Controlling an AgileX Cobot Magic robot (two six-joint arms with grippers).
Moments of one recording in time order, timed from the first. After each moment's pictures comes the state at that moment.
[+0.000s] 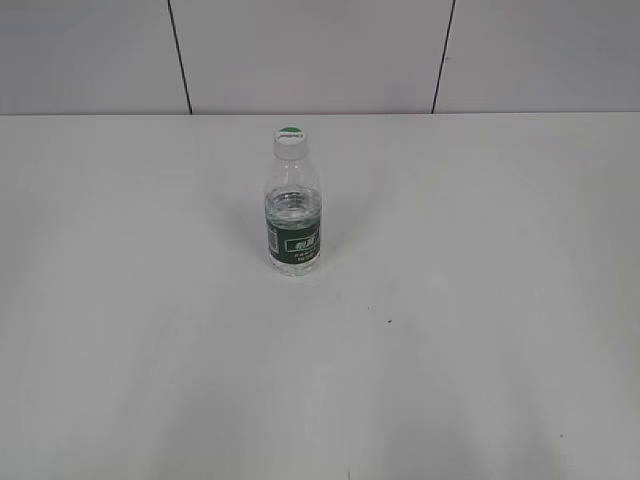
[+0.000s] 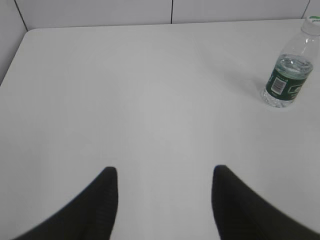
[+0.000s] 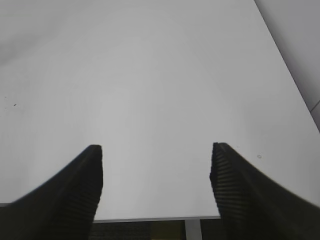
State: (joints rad) left arm 0.02 -0.01 -0.52 -0.05 1.07 0.04; right arm 0.05 -0.01 -0.52 -0.01 1.09 -0.11
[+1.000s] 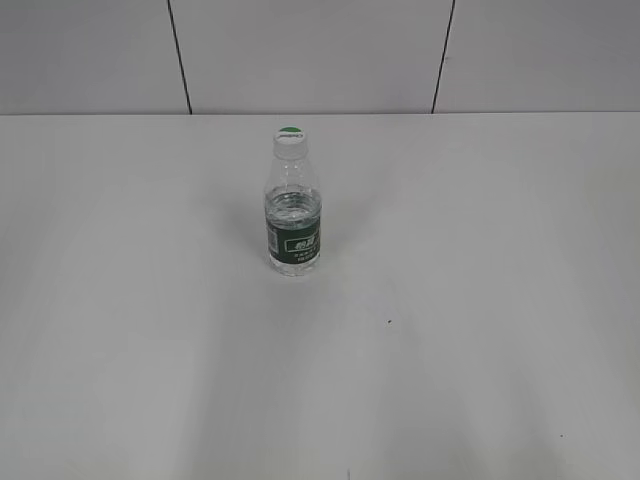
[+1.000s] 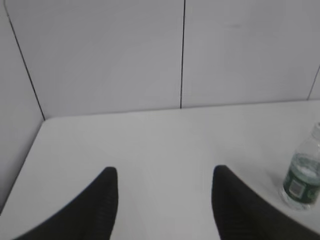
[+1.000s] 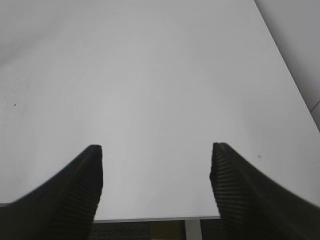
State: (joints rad) left arm 0.02 0.29 -0.60 -0.07 0.62 0.10; right arm 0.05 -0.01 -0.52 -0.01 1.09 -0.11
